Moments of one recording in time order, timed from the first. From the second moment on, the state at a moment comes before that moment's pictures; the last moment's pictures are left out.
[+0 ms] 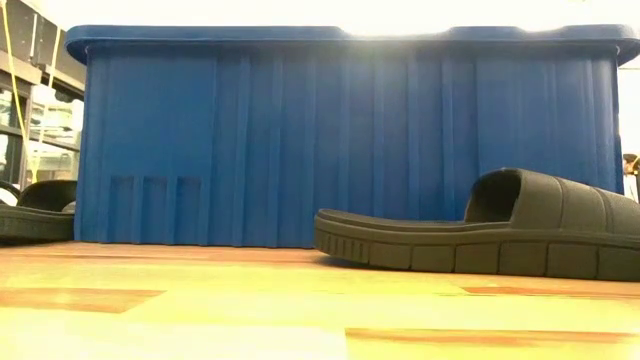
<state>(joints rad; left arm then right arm) -0.40 0.27 0.74 -0.28 -0.46 -0.86 1.08 1.85 1.20 -0.69 1.15 2.48</state>
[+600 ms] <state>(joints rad) -0.40 0.27 0.74 -0.28 -0.50 -0.92 1.07 1.90 1.19 -0.96 0.98 2.51</state>
